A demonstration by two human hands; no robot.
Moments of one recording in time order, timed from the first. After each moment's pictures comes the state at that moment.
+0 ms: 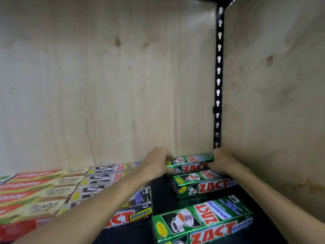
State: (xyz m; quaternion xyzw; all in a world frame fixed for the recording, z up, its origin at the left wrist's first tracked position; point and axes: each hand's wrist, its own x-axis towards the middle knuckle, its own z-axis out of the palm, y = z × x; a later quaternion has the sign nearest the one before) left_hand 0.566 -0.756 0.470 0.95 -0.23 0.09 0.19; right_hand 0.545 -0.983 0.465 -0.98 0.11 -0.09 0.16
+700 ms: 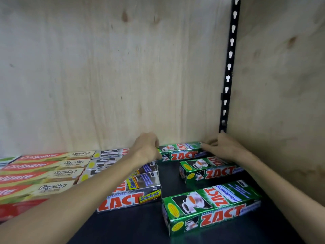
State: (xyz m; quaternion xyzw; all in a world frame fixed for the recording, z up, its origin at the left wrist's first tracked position) left_hand 0.558 -0.713 0.470 0.96 -0.12 0.11 0.21; right_hand 0.526 -0.967 0.473 -0.95 0.03 -0.11 0.28
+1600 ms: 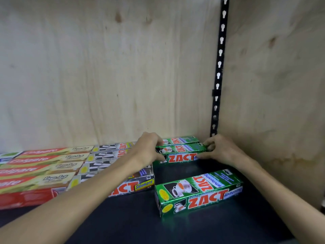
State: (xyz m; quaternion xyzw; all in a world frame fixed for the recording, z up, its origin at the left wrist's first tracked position) left_hand 0.523 -0.722 0.463 0.95 -0.19 0.11 0.21; right_hand 0.498 -0.982 0.453 -0.95 0.01 -0.11 0.29
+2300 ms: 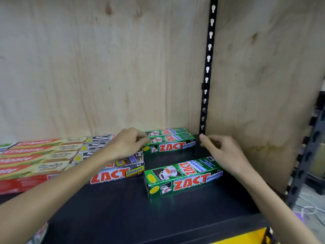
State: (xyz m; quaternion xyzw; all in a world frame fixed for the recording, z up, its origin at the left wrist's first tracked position) left_hand 0.495 -0.699 0.470 0.95 -0.20 0.11 0.20; right_hand 0.423 -0.987 0.435 -0.88 0.01 -0.26 0.40
